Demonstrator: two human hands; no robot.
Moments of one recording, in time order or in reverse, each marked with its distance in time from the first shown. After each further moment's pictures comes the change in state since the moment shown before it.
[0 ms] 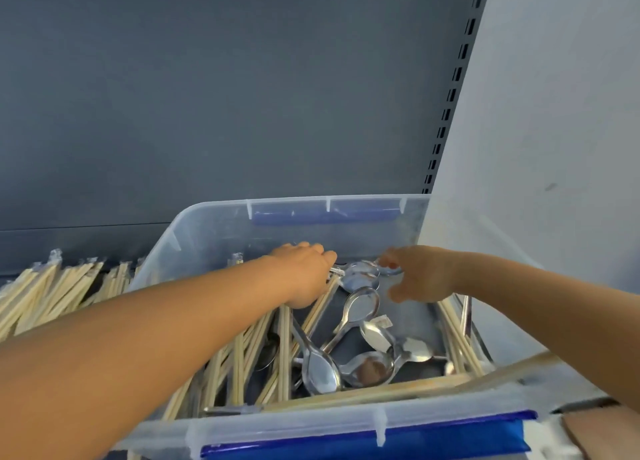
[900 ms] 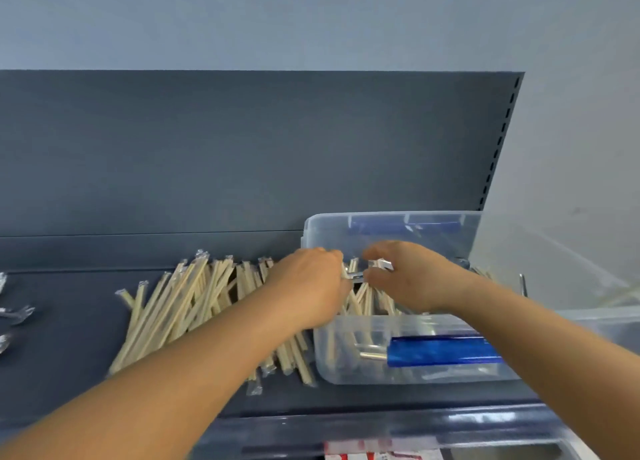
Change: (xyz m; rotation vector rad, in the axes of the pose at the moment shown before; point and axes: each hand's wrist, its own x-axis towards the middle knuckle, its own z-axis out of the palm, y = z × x) left_hand -0.227 -0.047 -0.019 -0.211 0.332 -0.230; right_hand -0.087 -0.202 0.009 0.241 0.404 -0.066
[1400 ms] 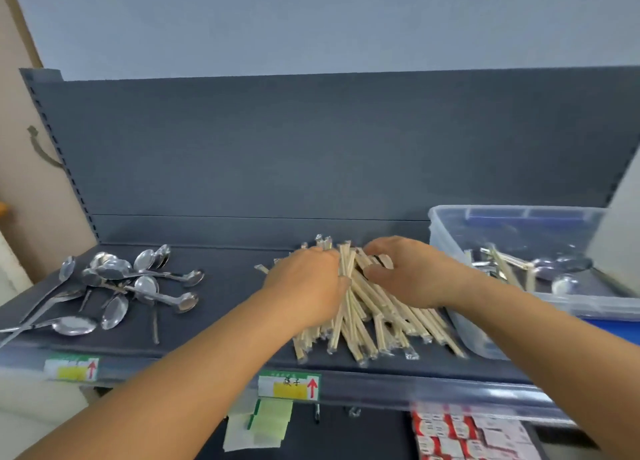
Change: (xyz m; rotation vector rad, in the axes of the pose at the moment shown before) left_hand -0.126 -0.178 -0.021 -0.010 0.010 -0.133; right_hand -0.002 -0.203 0.069 -0.003 -0.052 -0.121
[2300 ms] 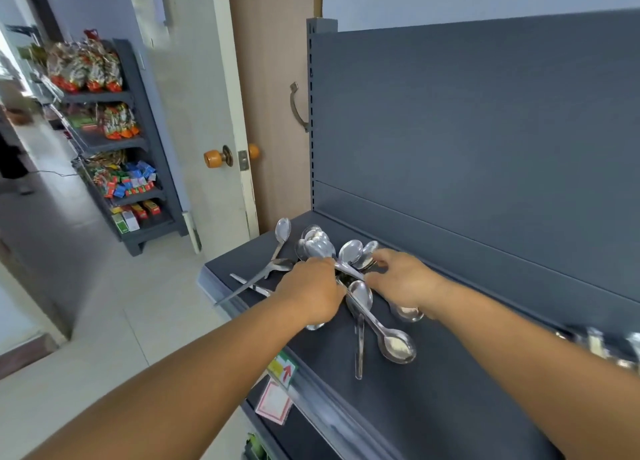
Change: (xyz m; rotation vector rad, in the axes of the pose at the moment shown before) left_hand -0.015 -0.321 0.052 -0.164 -0.030 -0.795; right_hand 0.243 -0.249 0.164 0.274 -0.416 -0.294
